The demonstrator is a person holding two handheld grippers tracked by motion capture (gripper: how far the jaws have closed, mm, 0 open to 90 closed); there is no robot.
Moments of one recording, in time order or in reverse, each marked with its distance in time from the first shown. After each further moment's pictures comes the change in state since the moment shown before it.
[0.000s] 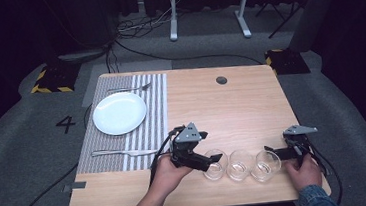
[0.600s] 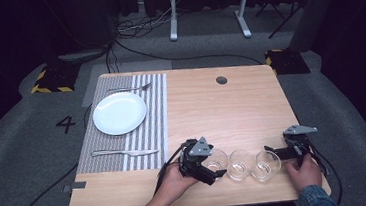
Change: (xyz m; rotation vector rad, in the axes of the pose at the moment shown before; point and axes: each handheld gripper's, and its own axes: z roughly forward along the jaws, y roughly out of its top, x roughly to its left) left arm -0.008 -0.033 0.039 0.106 -0.038 0.074; right arm -0.001 0.000 0.000 -0.001 0.000 -0.002
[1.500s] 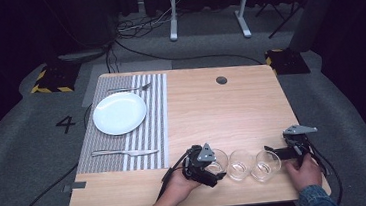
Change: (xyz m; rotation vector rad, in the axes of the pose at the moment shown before) left arm -0.001 -0.019 0.026 0.105 0.058 -0.013; right arm 0.000 0.000 0.000 0.000 0.000 0.000
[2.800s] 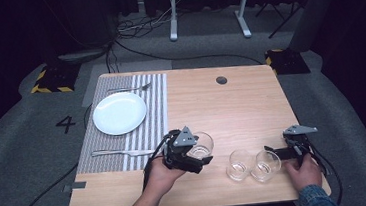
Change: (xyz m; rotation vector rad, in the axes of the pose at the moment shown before) left arm 0.018 0.025 -0.088 -0.107 0.067 -0.061; right arm 0.000 0.000 0.000 0.000 -0.001 0.001
